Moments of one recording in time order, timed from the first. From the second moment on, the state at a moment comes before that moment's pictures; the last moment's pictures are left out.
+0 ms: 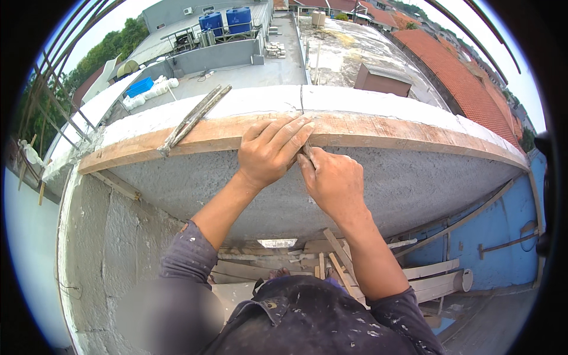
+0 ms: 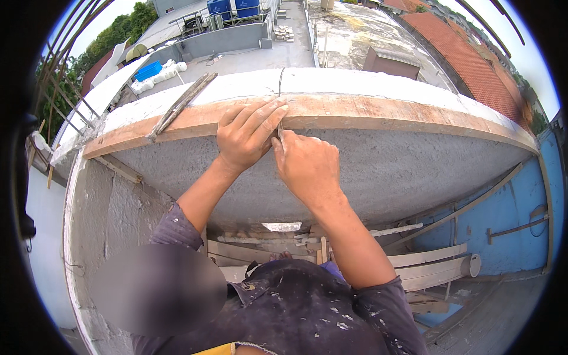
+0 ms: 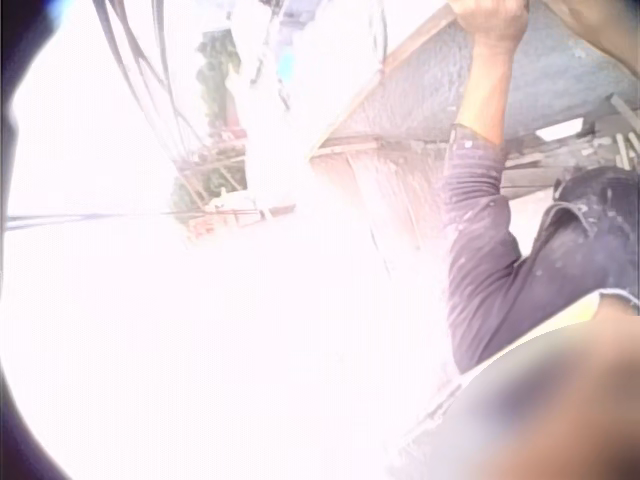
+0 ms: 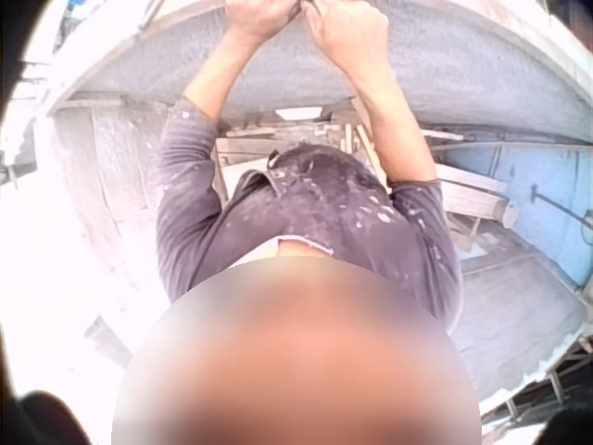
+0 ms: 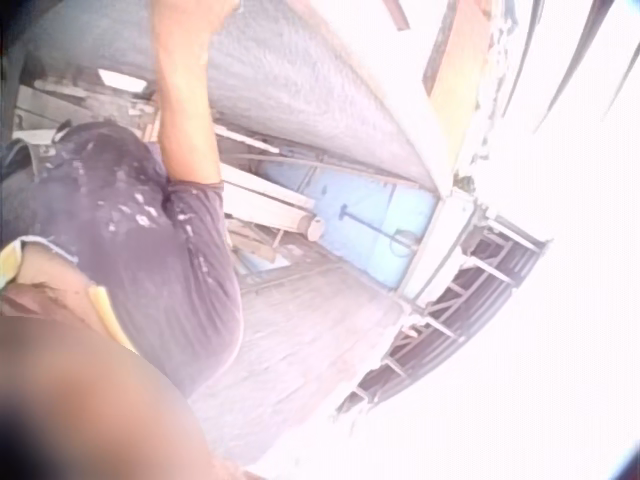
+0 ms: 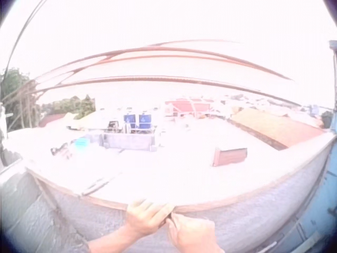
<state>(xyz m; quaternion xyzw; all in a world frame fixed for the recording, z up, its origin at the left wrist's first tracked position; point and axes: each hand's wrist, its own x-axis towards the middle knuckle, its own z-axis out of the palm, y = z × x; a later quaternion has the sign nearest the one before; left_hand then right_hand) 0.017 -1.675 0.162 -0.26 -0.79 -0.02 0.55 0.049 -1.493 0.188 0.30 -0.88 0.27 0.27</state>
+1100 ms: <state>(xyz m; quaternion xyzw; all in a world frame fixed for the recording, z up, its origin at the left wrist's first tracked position) 0.009 -1.689 0.168 -0.34 -0.77 -0.10 0.53 0.033 -1.489 0.193 0.37 -0.87 0.06 0.31</state>
